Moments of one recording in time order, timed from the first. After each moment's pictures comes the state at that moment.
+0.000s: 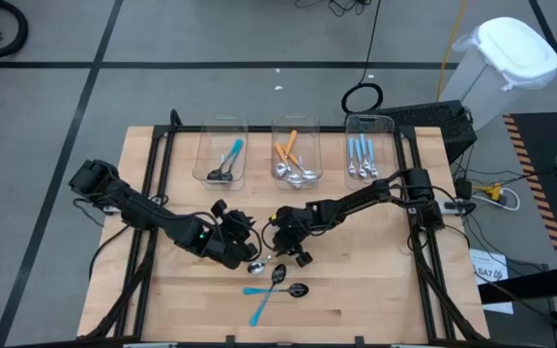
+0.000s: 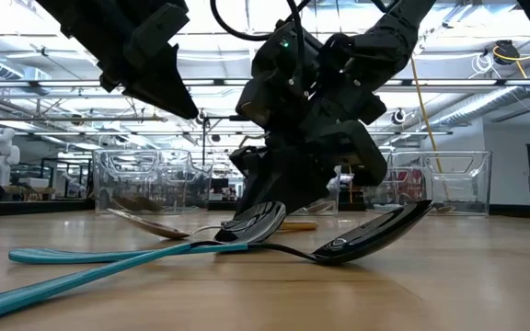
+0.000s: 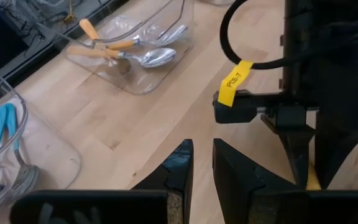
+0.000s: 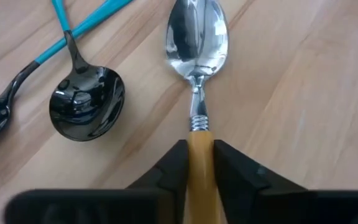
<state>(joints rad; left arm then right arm) -0.43 1.55 0.94 -0.41 -0.82 -0.74 0.07 2.05 1.11 0.08 -0.35 -0.39</state>
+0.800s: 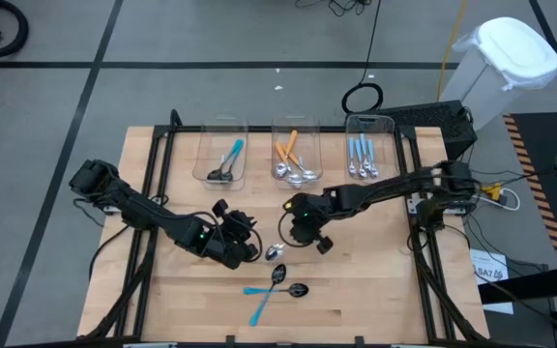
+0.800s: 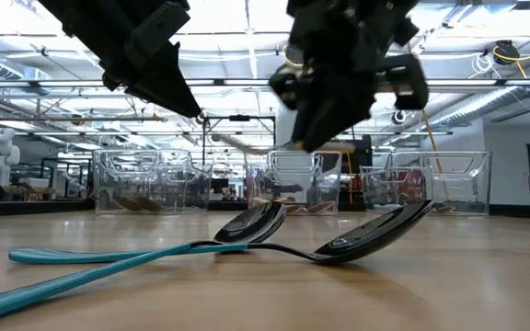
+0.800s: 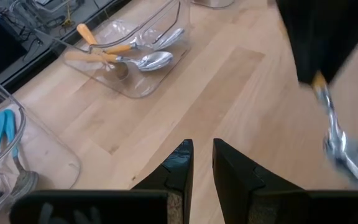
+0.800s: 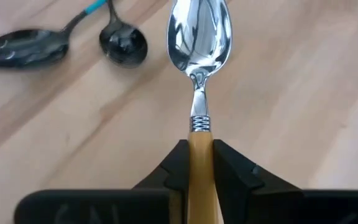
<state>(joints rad) -0.43 1.55 0.94 -0.39 -0.82 -0.71 0.06 1.72 1.10 -0.35 -0.22 -0.62</state>
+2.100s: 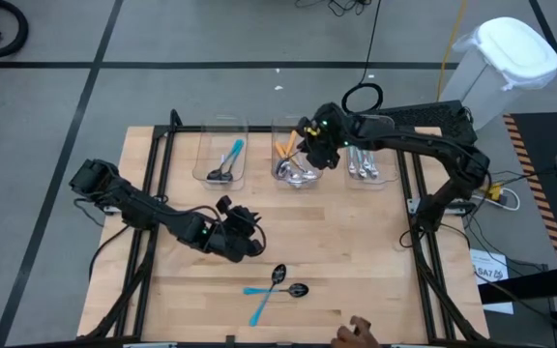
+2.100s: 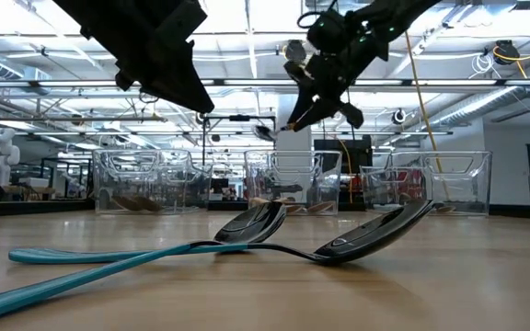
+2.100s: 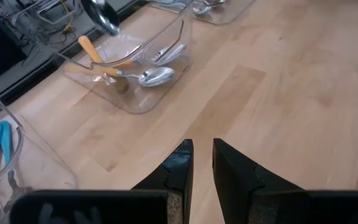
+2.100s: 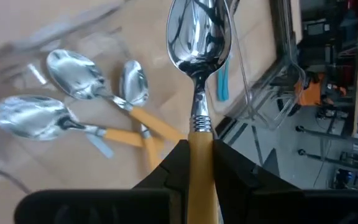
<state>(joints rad) -0.39 1.55 0.94 -0.30 -0.81 -0.65 -0.50 1.60 1.21 -0.38 -0.18 -1.55</state>
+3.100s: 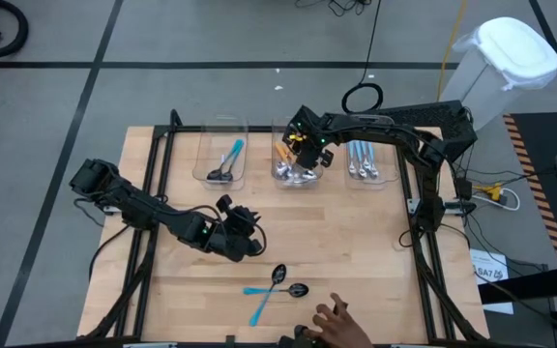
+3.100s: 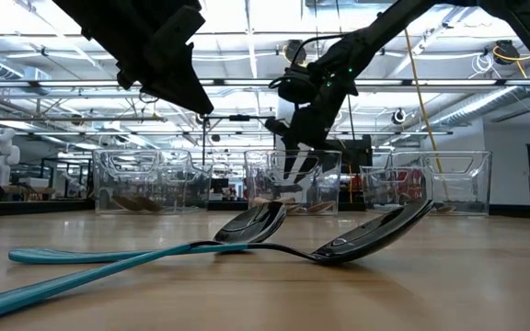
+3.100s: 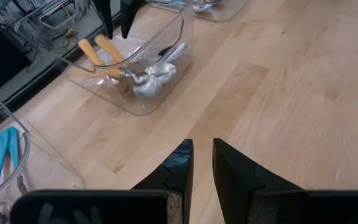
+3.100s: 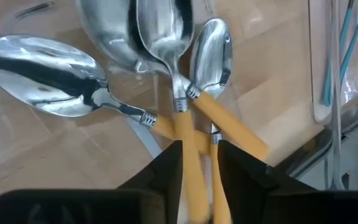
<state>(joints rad) -0.38 1.55 0.94 -0.31 -0.81 -0.61 -0.55 1.95 1.42 -0.57 -0.15 -1.71</state>
